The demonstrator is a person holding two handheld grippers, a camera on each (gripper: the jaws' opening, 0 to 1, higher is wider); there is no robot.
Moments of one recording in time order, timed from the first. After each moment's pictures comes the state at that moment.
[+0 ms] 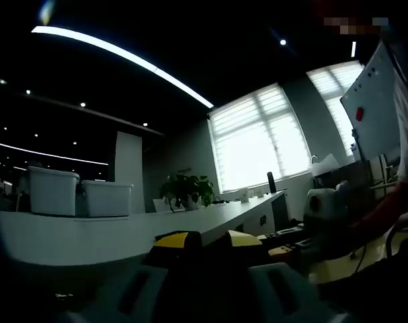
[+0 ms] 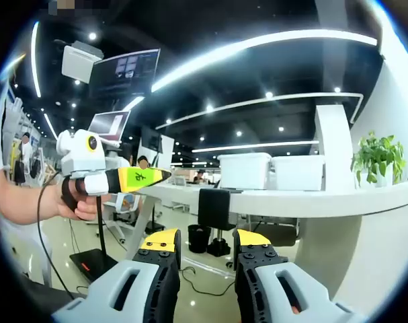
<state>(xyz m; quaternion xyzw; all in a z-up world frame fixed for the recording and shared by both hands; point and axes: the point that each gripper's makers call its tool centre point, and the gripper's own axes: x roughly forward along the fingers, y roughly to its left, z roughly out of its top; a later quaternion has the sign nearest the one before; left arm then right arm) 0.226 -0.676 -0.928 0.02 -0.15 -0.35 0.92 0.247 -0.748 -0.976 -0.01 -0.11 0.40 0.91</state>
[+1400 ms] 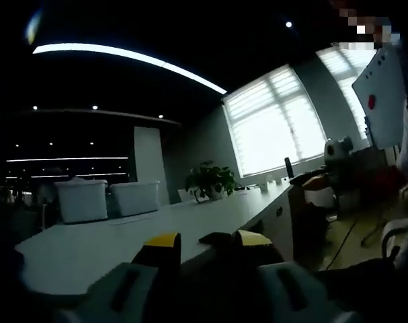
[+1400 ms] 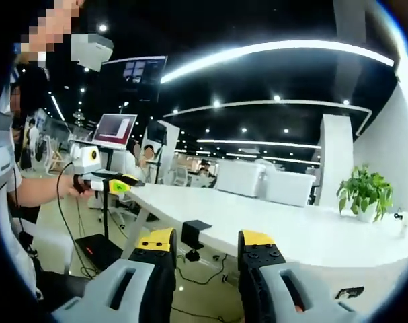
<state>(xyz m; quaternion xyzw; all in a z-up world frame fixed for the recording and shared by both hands) 0.177 -0.597 -0.874 0.06 -0.11 -0.28 0.95 0.200 -0.852 -0.869 -0.08 -0.08 0.41 0.91</state>
